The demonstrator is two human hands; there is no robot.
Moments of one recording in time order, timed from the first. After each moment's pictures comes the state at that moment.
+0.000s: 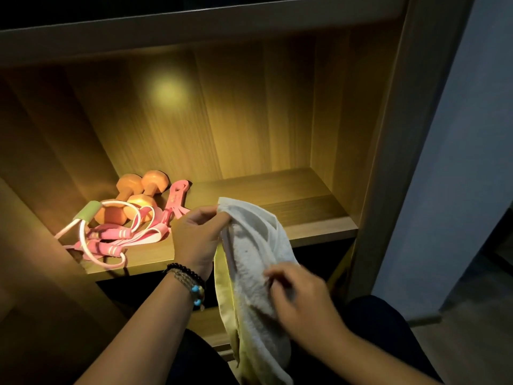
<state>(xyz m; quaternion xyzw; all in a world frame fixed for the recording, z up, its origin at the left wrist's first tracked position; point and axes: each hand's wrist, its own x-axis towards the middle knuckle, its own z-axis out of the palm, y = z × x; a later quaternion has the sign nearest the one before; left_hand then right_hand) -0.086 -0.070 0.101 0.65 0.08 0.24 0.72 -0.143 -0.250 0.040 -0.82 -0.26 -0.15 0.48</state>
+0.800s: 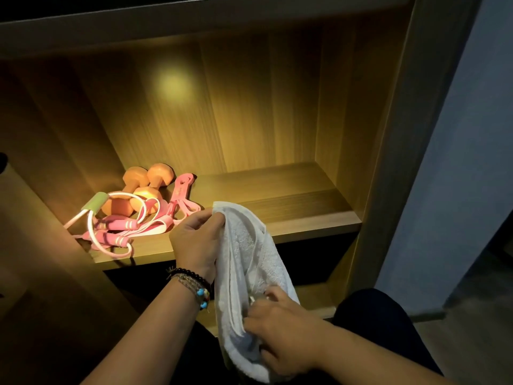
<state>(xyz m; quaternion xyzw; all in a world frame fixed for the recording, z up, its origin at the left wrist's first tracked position) -0.096 -0.071 0.084 0.61 0.17 0.29 0.72 -0.143 -0.237 0.024 -0.85 -0.53 0.02 0.08</state>
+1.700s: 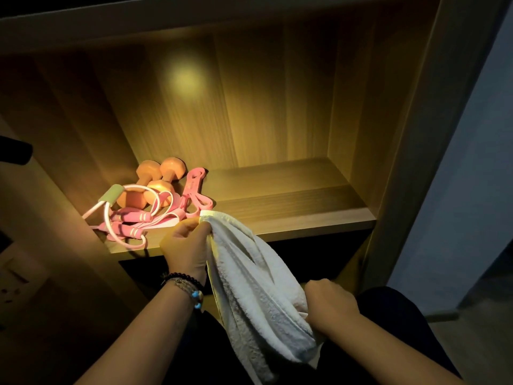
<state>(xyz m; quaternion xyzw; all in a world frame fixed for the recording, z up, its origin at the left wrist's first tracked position) -0.102 -0.027 0.056 0.60 0.22 0.34 0.69 -0.122 -0.246 0.007 -0.98 -0.10 0.14 0.08</state>
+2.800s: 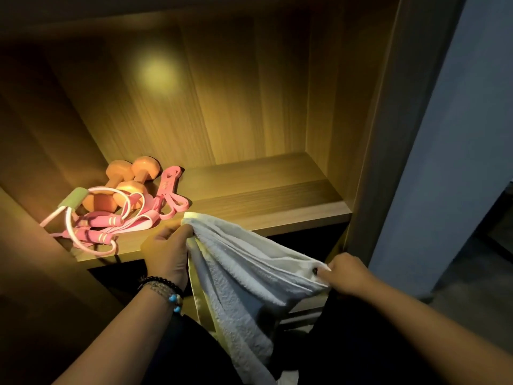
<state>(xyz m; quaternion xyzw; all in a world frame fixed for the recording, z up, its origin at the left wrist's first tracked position) -0.091 -0.033 0.044 0.58 0.17 0.28 0.74 -0.062 -0.334 -0.011 -0.96 -0.01 0.18 0.23</state>
